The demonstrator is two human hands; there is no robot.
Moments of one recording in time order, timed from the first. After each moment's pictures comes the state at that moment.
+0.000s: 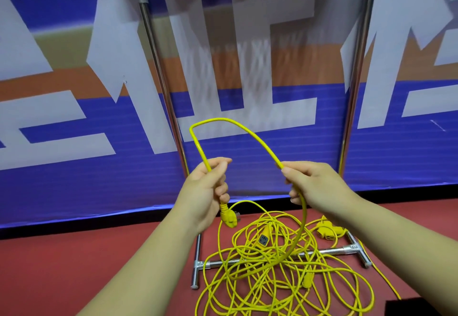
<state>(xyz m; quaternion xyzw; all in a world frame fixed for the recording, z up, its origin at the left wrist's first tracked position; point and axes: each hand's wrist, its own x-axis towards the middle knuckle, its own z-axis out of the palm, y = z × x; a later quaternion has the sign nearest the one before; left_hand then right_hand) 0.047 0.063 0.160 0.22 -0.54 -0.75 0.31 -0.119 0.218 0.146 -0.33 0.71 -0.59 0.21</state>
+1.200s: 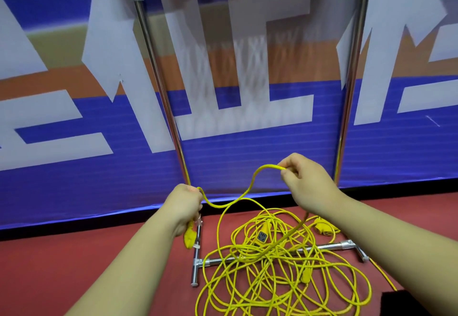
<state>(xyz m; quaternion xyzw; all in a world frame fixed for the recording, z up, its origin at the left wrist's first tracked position) 0.065 0.011 0.121 0.47 -0.69 -0.52 0.18 -0.127 0.207 0.130 -0.42 0.79 -0.44 0.03</state>
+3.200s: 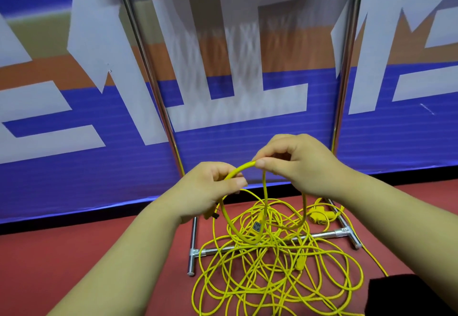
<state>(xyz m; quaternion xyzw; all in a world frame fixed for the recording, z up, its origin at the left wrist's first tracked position) 0.059 0.074 0.175 0.17 -0.84 -0.51 0.09 -0.115 0.229 0.180 -0.58 0.67 -0.46 0.06</state>
